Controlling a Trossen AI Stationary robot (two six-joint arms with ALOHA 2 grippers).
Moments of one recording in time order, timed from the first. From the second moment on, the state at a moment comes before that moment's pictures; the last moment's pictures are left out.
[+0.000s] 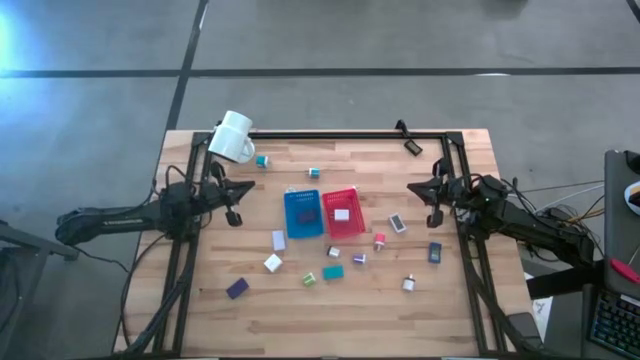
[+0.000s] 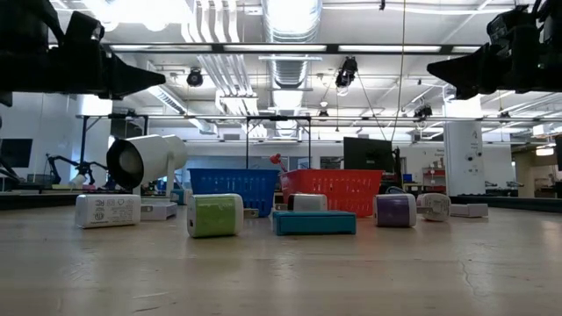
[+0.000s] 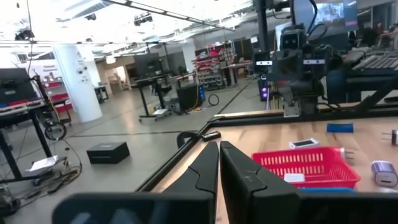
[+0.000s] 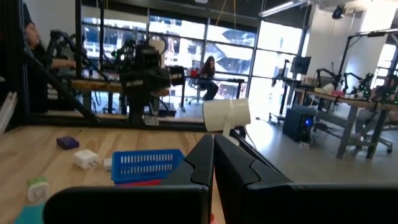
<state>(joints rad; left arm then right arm) 0.20 0.28 0.01 0.38 -0.16 0.23 -0.42 0.13 0.04 0.23 -0.23 -0.07</state>
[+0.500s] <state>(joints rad) 0.20 0.28 0.01 0.41 -0.16 0.18 -0.42 0.29 0.24 0.05 -0.23 -0.10</state>
